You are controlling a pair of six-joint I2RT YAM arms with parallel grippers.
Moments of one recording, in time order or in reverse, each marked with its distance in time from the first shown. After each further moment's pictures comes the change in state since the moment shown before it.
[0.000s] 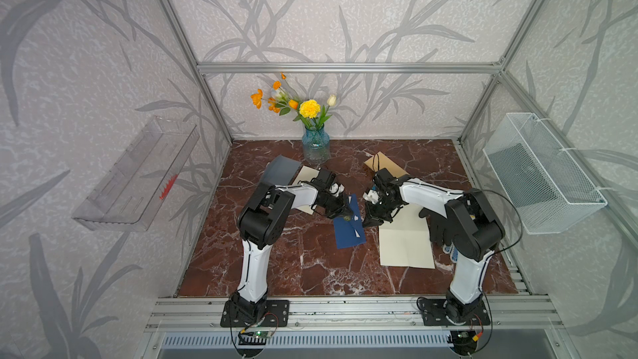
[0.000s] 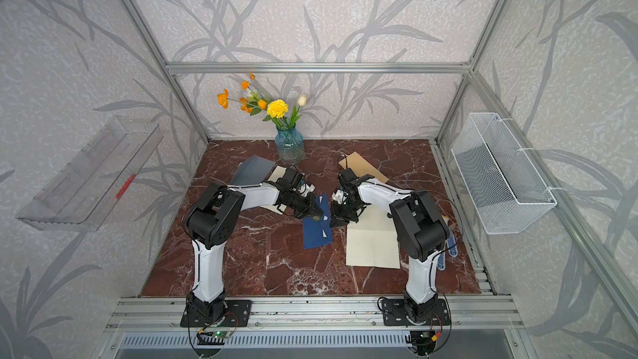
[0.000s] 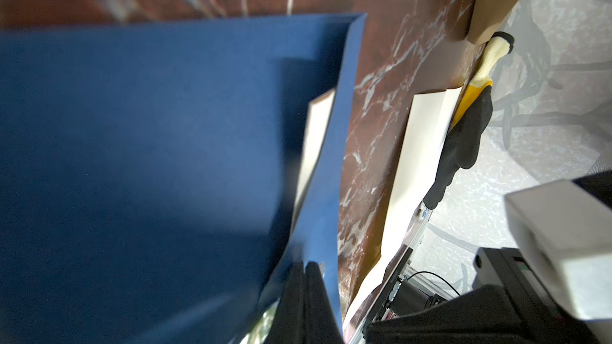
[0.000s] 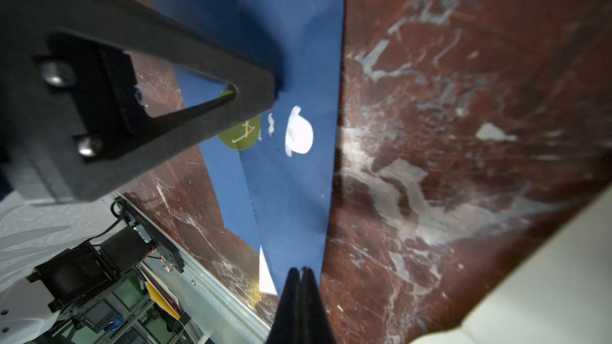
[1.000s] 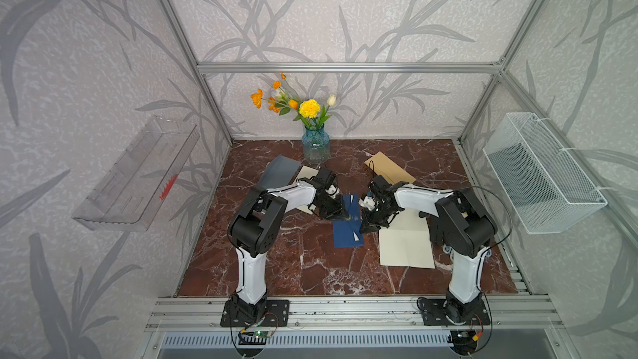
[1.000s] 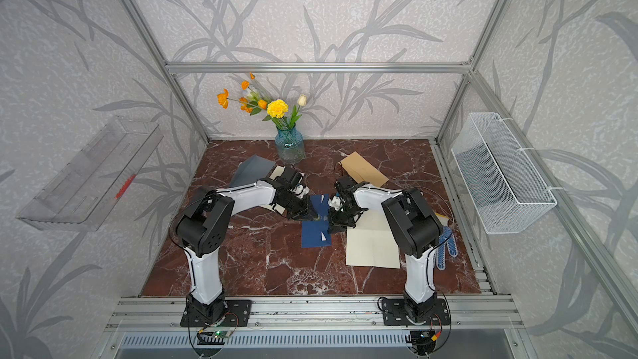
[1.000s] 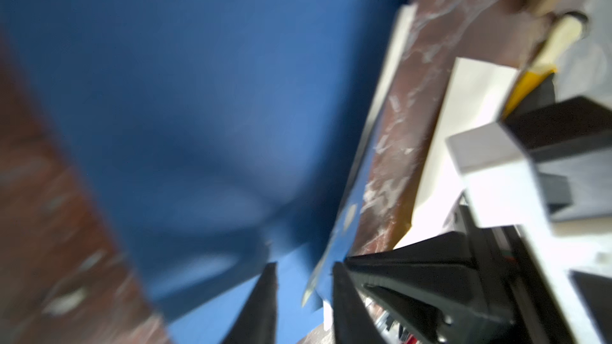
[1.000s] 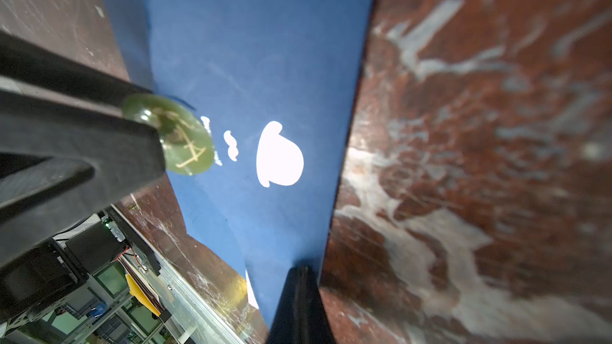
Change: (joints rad) left arm -0.025 -0.117 0.001 -0.274 -0.158 0.071; right arm 0.035 0.045 -0.063 0.082 0.013 -0.041
